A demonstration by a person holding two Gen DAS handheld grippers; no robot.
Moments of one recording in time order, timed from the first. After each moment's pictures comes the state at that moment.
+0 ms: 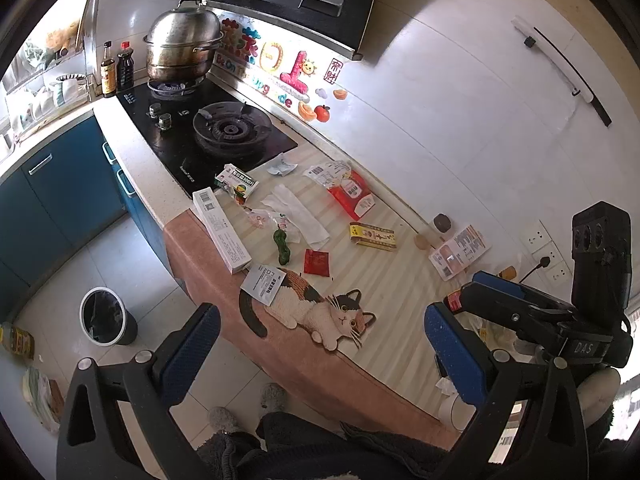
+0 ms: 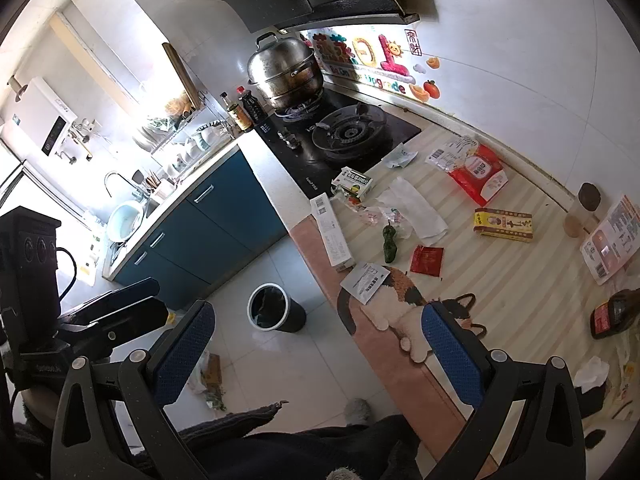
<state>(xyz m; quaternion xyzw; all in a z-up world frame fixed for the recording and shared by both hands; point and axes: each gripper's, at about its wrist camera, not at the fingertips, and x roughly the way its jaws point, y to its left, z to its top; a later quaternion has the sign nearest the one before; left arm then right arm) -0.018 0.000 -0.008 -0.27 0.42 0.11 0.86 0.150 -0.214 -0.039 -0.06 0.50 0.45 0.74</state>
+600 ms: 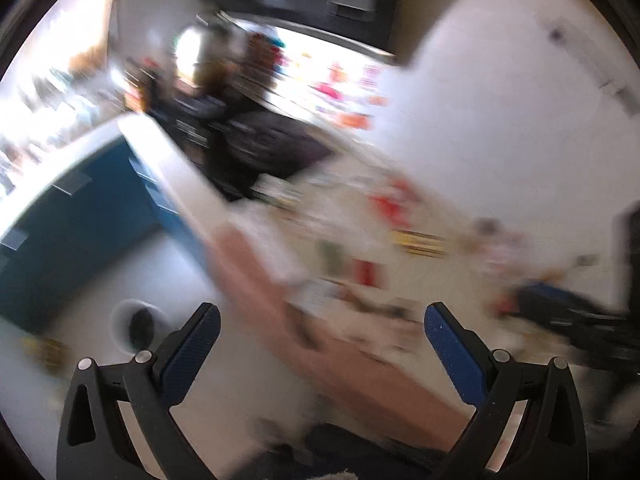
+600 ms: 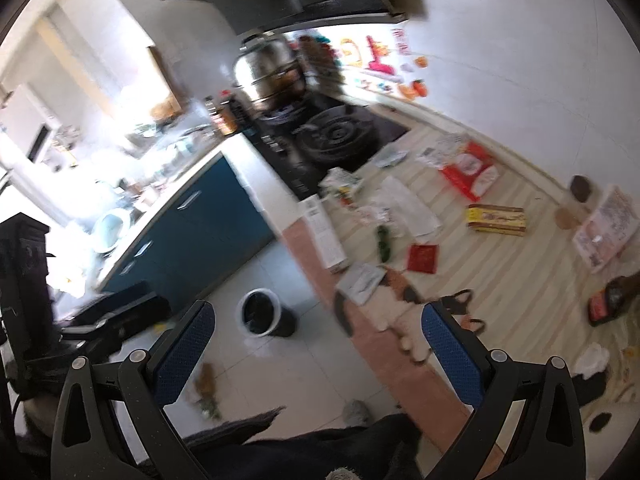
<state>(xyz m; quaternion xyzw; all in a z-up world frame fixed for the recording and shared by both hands) -0.016 0.029 -0.027 -0.17 0.43 0.22 0.86 0.141 -0.199 -0.041 -0.06 0.50 0.40 0.77</state>
